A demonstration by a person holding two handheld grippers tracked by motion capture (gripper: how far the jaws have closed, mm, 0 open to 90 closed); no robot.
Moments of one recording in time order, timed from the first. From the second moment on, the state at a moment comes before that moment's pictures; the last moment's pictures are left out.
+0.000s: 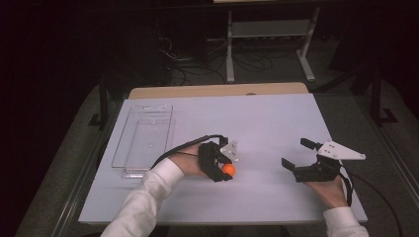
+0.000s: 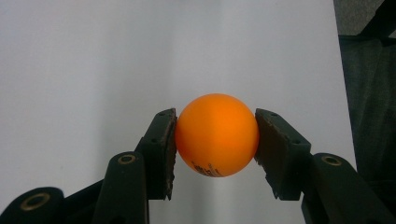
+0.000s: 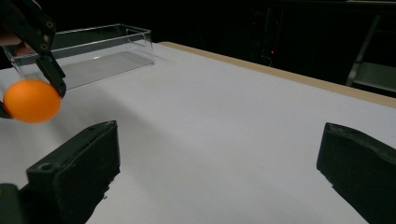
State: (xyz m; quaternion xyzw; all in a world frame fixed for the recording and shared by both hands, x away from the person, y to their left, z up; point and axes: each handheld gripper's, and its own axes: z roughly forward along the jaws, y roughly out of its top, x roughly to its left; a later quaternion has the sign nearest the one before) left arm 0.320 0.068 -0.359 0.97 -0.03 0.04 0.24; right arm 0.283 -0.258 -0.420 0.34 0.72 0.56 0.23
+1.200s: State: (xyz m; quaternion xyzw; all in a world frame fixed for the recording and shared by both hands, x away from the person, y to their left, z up) left arm 0.322 0.100 -0.325 0.96 0.00 0.07 0.26; right arm 0.284 -0.260 -0.420 0.34 0.72 0.56 0.23
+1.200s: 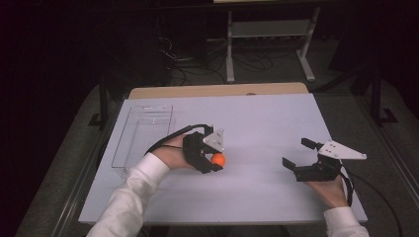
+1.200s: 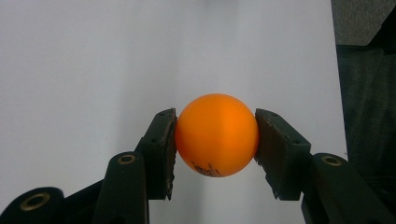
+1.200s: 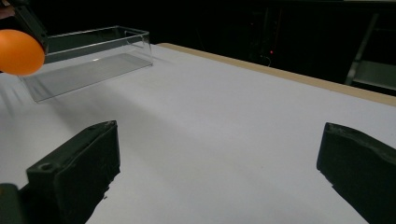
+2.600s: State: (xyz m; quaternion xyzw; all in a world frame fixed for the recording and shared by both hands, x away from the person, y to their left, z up) left arm 0.333 0.153 -0.297 0.96 0.04 0.12 0.24; right arm 0.284 -0.260 -0.421 0.34 0.72 0.56 0.23
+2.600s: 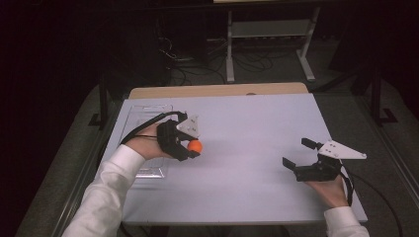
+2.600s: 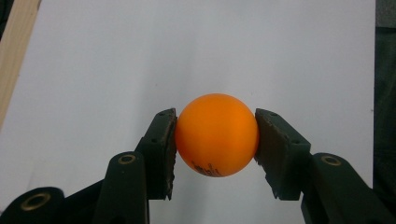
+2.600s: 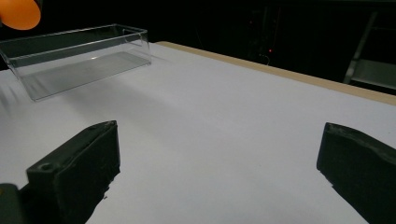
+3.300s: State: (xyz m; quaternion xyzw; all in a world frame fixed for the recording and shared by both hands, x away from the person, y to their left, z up) left arm 0.339 0.175 -0.287 0.97 0.05 0.12 0.21; right arm 0.285 -0.258 -0.421 0.34 0.72 0.56 0.23
